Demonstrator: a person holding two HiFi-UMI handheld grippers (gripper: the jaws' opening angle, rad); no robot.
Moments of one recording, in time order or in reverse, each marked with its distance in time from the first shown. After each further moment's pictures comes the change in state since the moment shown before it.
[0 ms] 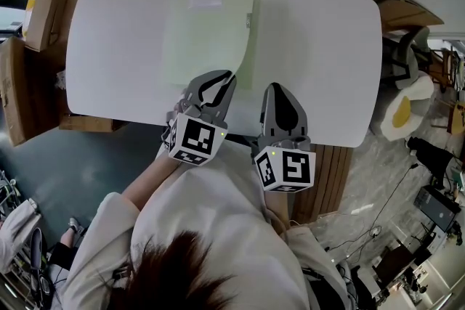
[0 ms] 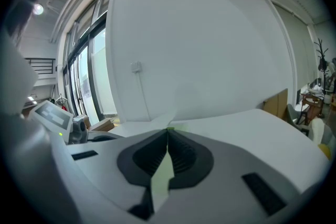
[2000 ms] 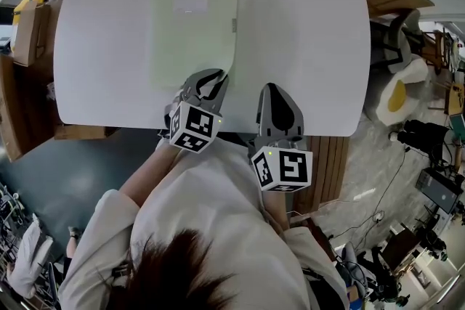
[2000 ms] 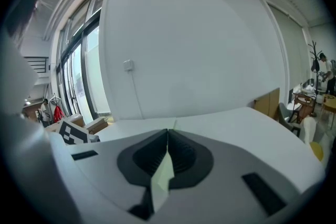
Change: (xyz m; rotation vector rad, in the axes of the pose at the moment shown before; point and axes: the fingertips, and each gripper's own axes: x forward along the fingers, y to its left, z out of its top) left arm 0.046 -0.027 -0.046 0.012 0.156 -0.096; right arm -0.017 -0.030 -0.004 0.018 0.025 -0.063
